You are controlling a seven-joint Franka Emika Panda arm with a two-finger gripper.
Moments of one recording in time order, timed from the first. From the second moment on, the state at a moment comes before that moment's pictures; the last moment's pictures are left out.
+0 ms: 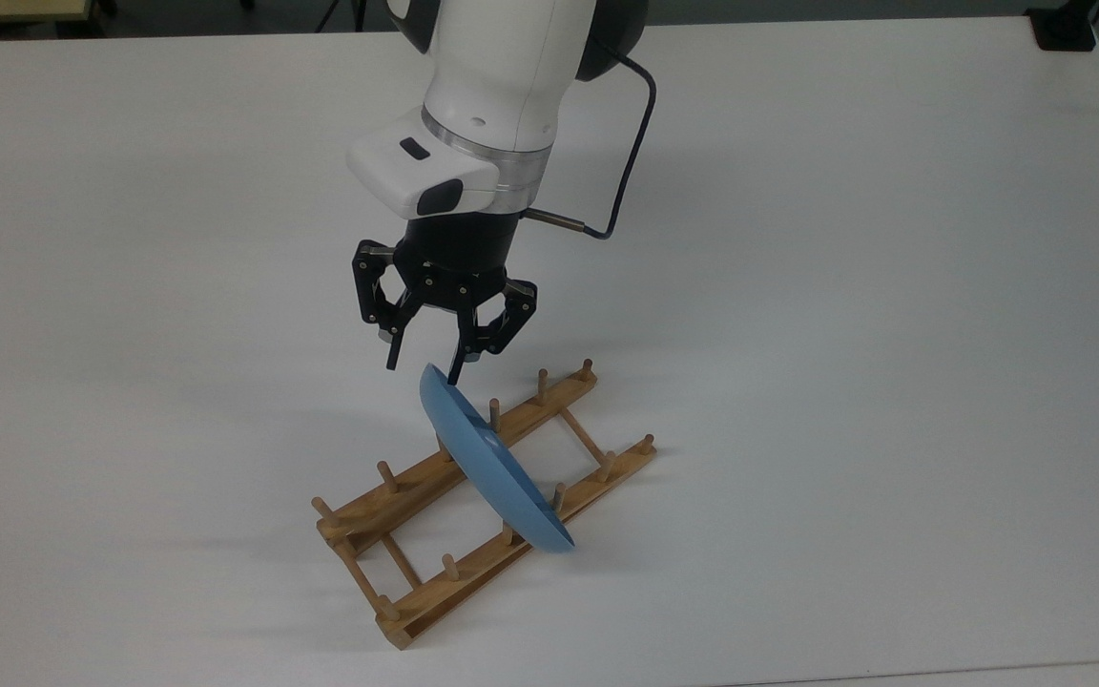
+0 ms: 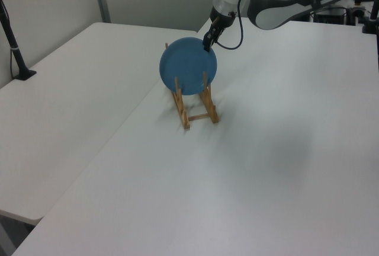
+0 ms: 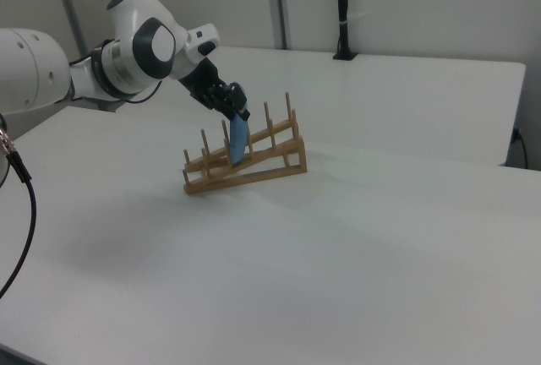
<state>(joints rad) 0.11 0.41 -0.02 -1.50 -0.43 2.31 0.41</state>
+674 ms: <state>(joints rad) 0.11 0.41 -0.02 -1.50 -0.45 2.31 0.41</state>
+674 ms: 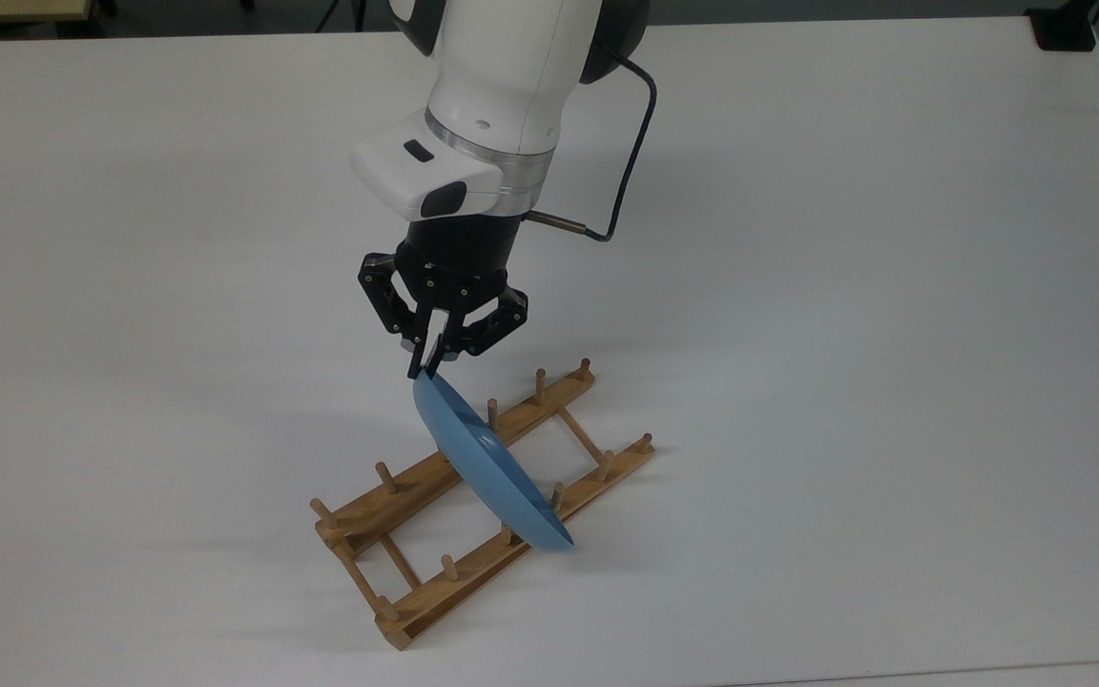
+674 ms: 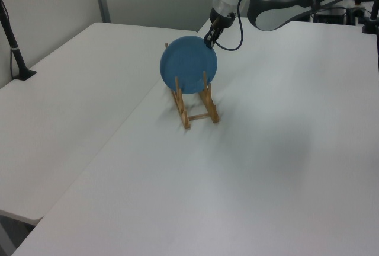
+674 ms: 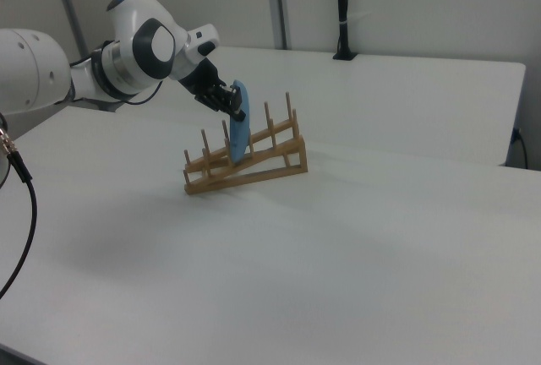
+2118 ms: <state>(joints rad) 0.07 0.32 -0.03 -1.47 -0.49 2.30 0.40</state>
